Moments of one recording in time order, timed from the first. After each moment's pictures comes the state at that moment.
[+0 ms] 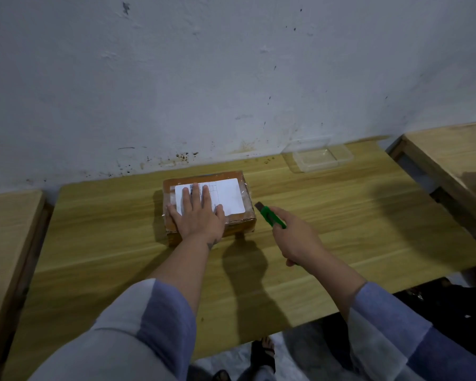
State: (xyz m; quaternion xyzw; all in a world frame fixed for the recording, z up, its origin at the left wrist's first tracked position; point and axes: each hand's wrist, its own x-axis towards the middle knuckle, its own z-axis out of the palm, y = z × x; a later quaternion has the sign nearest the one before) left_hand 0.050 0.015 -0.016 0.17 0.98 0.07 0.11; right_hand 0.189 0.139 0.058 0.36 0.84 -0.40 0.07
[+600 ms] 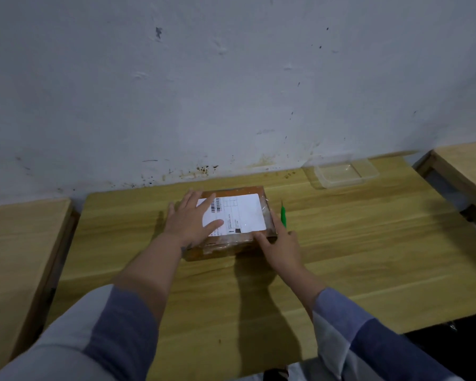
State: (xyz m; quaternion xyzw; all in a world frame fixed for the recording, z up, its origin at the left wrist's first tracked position) left_hand -0.009 -0.044 0.004 0.30 0.94 0.07 0.11; right_hand 0.138 0.111 0.003 0.38 0.81 -0.45 -0.01
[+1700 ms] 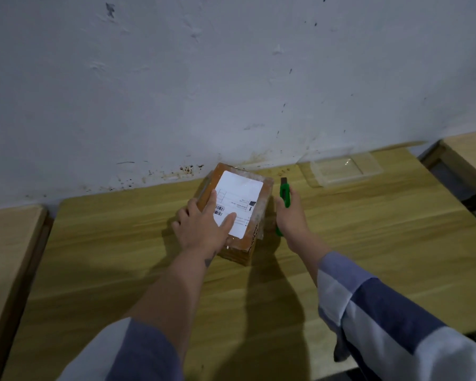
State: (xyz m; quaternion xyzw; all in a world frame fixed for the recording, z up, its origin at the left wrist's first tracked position) left_hand 0.010 0.030 -0.014 0.14 0.98 0.10 0.09; right_hand 0.074 0.193 -0.006 0.41 0.69 -0.58 -0.09
